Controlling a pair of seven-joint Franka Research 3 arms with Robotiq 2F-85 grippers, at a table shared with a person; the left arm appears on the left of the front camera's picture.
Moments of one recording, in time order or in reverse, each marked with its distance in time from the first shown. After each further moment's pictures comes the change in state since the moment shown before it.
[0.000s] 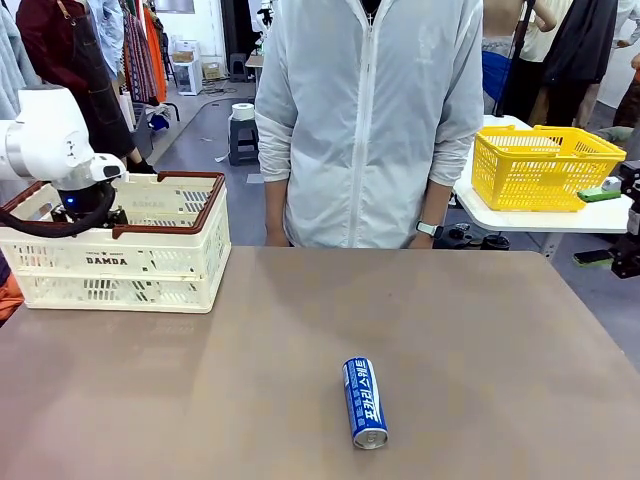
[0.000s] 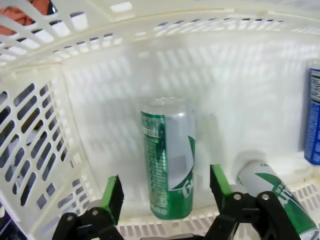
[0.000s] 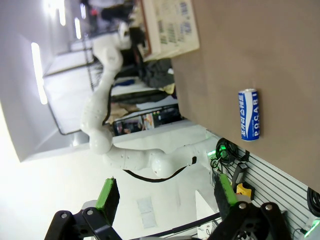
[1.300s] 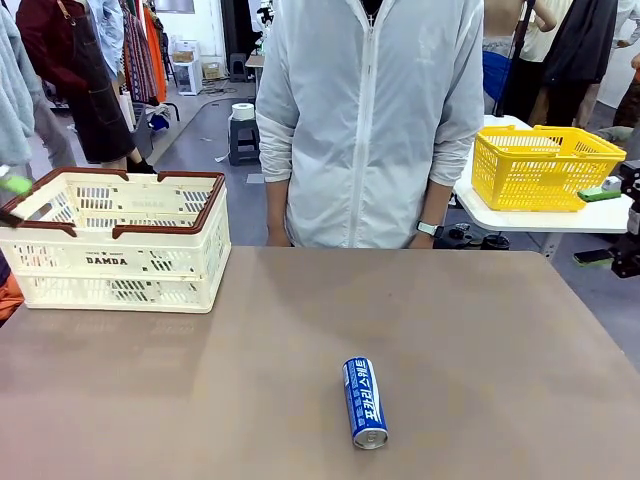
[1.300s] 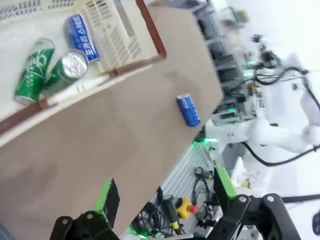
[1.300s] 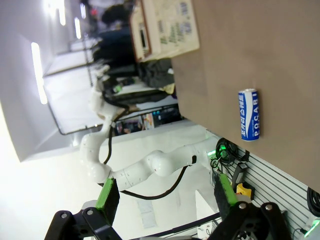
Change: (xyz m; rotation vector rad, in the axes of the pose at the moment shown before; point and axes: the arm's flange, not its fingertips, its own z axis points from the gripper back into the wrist) left arm -0.228 0.080 0.145 -0.992 -0.210 -0.168; right arm 0.000 0.000 0.000 0.000 0.000 0.000
